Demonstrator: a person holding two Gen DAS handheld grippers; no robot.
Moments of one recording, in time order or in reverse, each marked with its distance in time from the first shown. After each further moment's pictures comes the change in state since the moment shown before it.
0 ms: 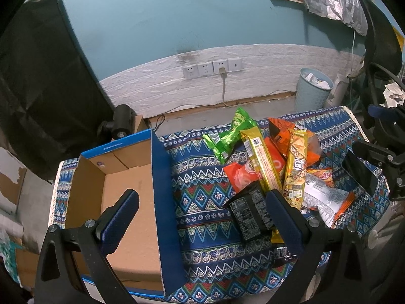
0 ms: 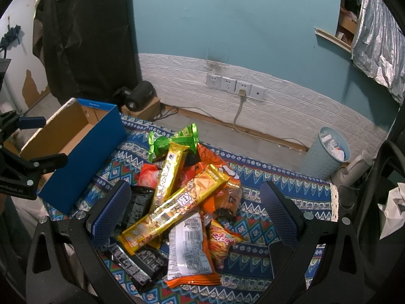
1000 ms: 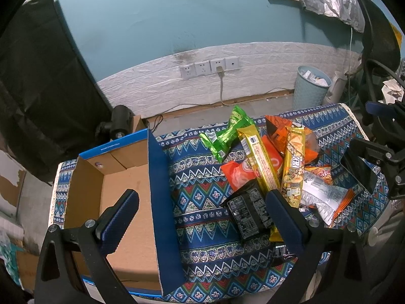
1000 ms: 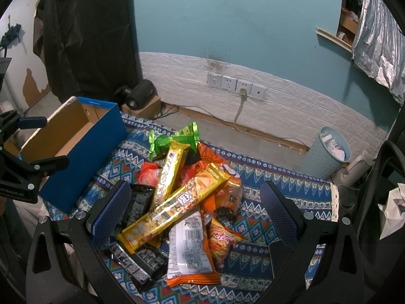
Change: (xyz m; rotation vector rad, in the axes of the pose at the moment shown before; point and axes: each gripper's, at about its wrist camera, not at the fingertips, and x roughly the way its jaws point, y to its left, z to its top) left arm 0.000 -0.005 -0.002 0.013 0.002 -0.003; right arm 0.001 0.001 0.000 -0.001 0.002 0.000
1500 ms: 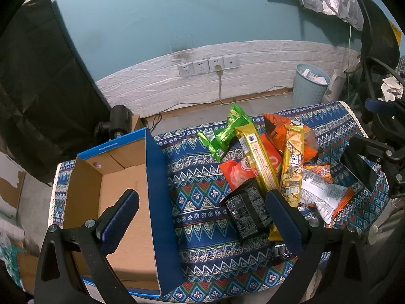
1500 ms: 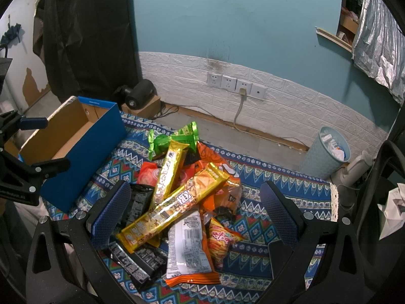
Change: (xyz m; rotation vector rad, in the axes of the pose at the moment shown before) left arm 0.002 -0.002 -0.001 0.005 0.004 -0.006; right arm -0.001 -0.001 0.000 0.001 0.000 0.001
